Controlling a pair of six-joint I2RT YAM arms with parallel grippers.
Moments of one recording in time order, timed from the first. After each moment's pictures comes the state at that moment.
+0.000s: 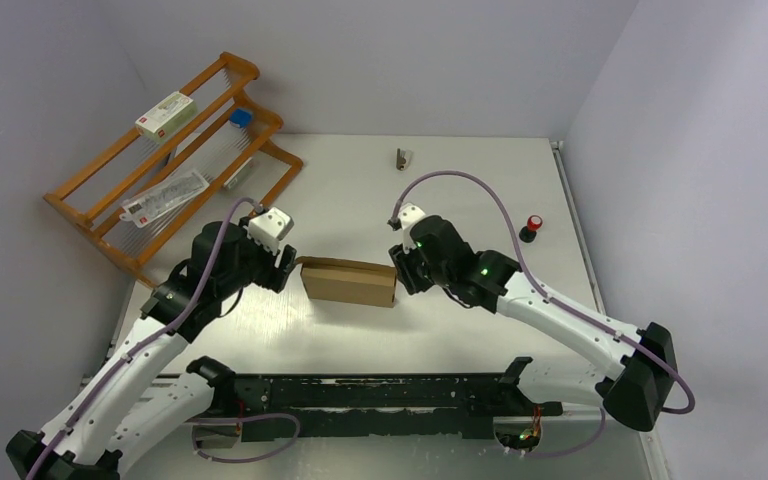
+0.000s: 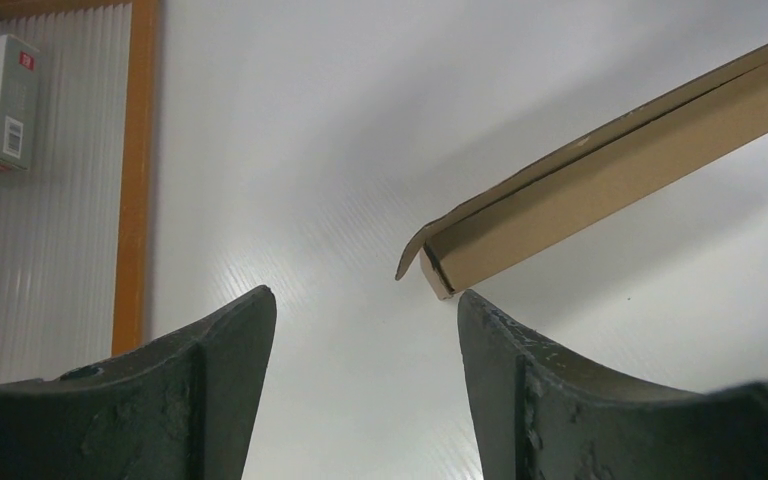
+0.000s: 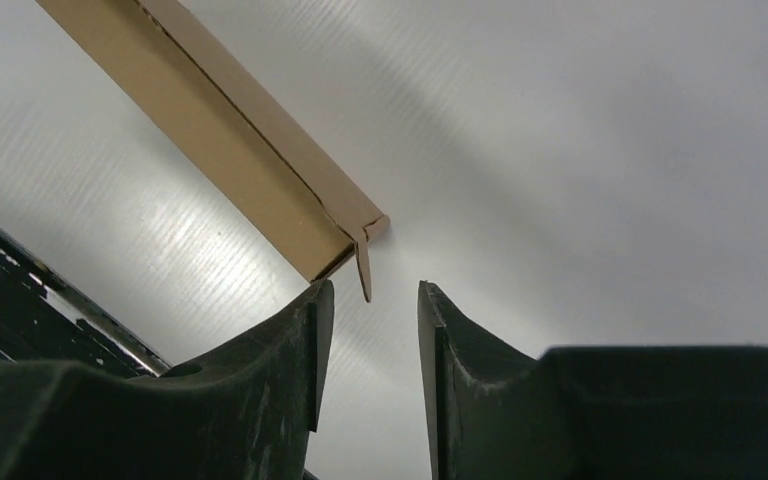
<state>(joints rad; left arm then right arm) -0.50 0.75 0.75 -0.49 0.03 0.13 0.87 1.16 0.96 -0.55 0.13 0.12</state>
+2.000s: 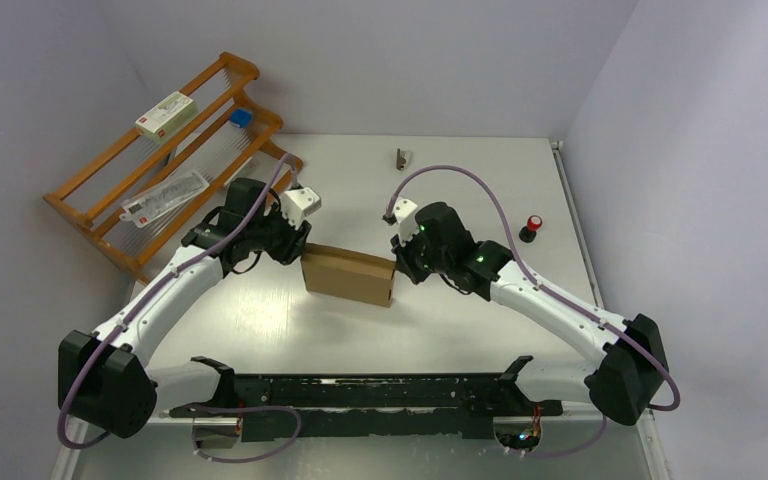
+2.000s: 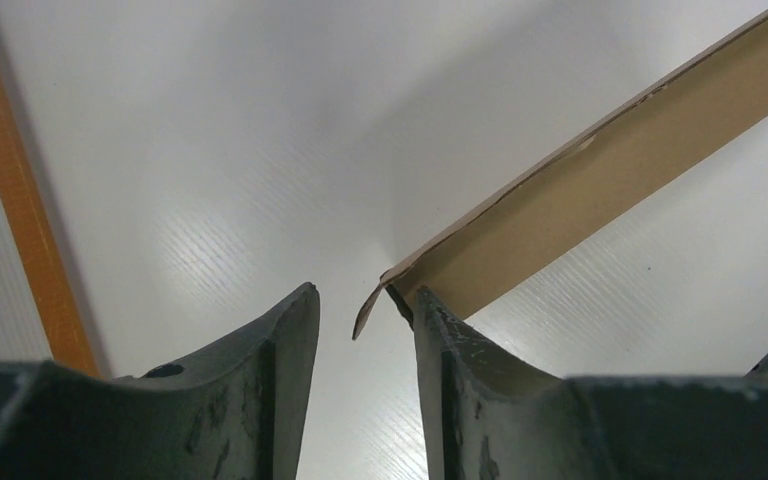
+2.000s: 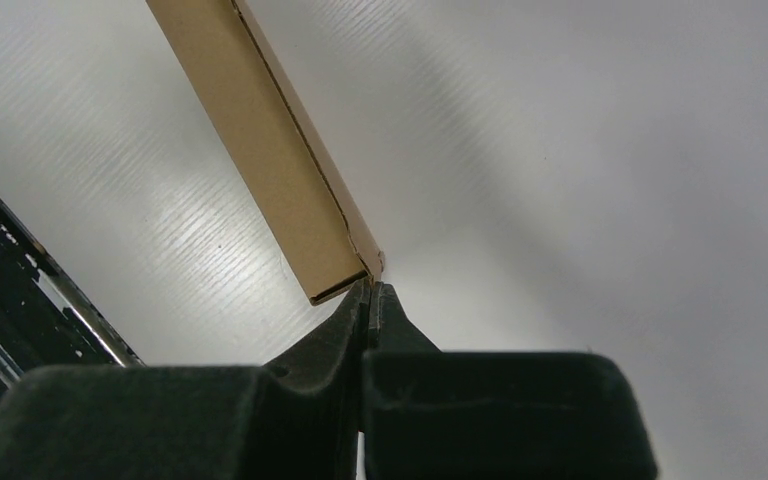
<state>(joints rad) -0.37 1.20 0.94 -0.49 0.30 0.33 0.76 1.23 0.95 -0.43 -0.10 -0.04</state>
